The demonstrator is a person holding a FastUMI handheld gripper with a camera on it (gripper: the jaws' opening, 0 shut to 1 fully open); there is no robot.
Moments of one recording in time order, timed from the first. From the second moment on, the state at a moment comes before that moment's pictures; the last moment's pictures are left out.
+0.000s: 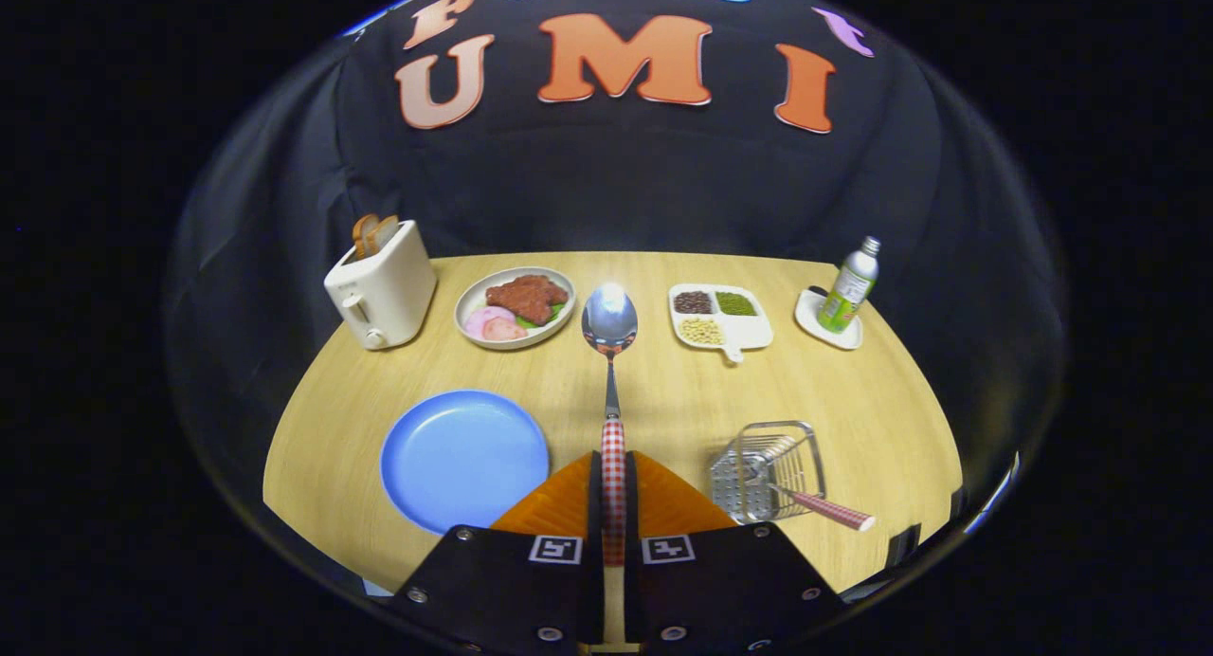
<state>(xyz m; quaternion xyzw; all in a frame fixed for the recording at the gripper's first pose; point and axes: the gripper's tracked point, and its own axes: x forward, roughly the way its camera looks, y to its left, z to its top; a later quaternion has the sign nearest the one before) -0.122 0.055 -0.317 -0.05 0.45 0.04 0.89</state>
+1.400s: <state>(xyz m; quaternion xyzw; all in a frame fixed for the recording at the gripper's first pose) -0.187 -0.065 -0.340 -0.09 0.76 0.07 0.65</state>
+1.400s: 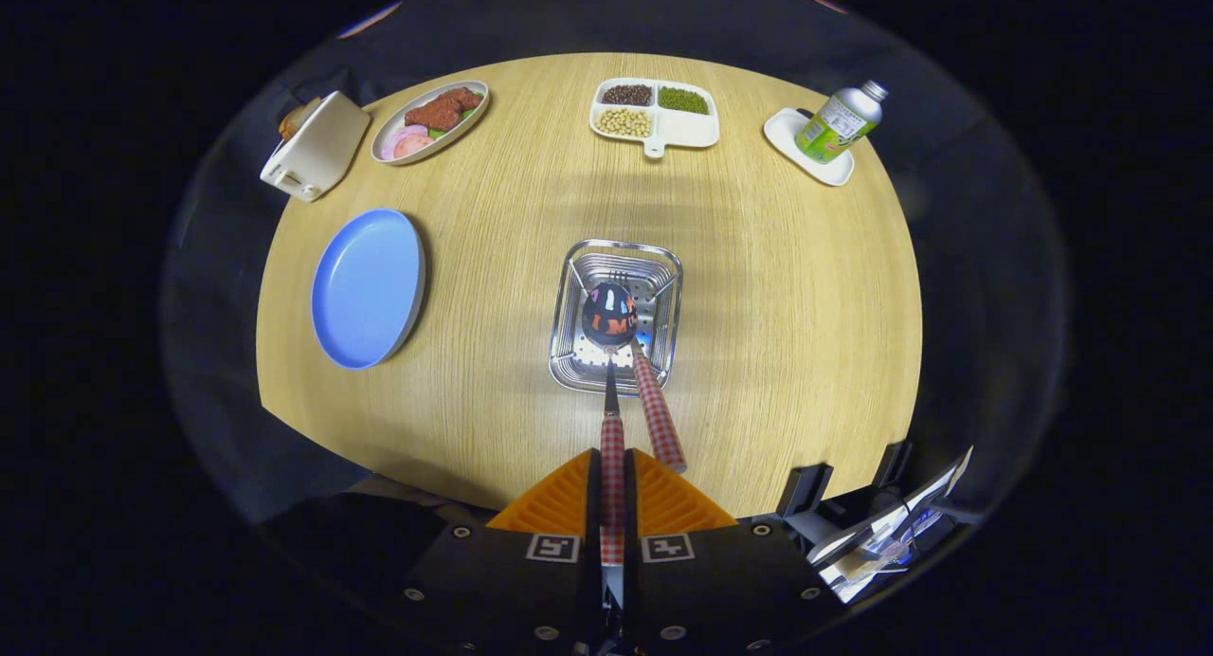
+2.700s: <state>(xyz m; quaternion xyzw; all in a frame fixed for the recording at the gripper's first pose) -0.049 -0.027 -0.281 0.04 0.53 0.02 0.84</state>
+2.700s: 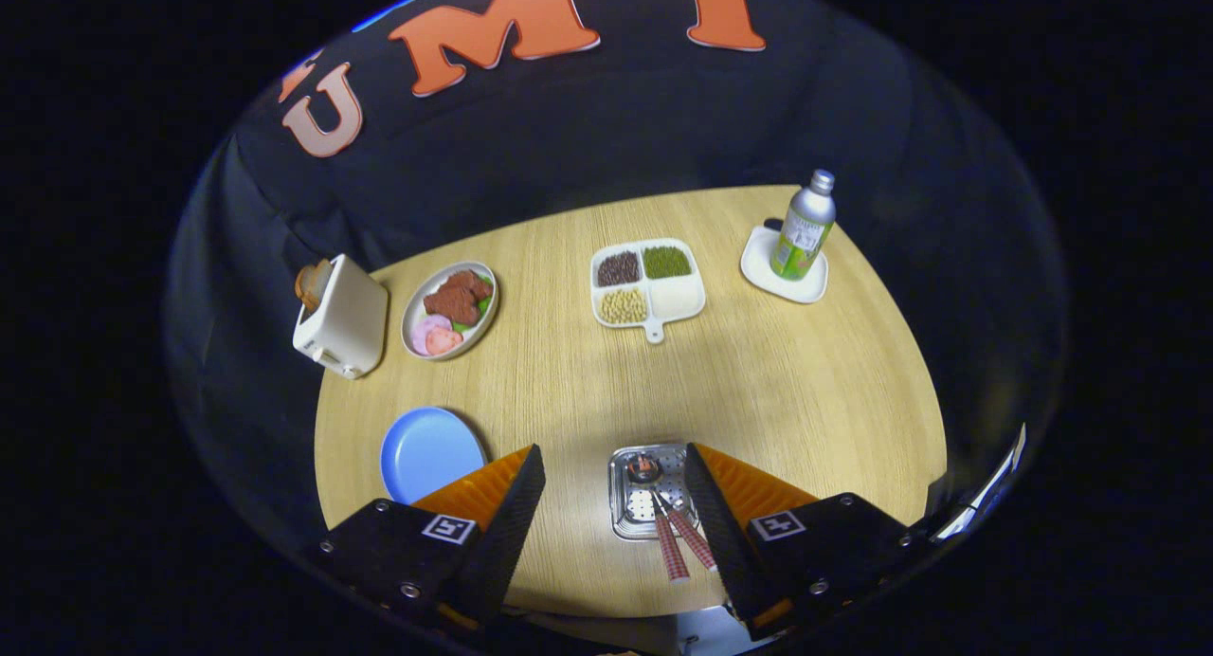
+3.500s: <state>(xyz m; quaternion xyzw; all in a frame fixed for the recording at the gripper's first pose) 0.048 0.037 -0.088 0.00 0.15 0.06 0.99</state>
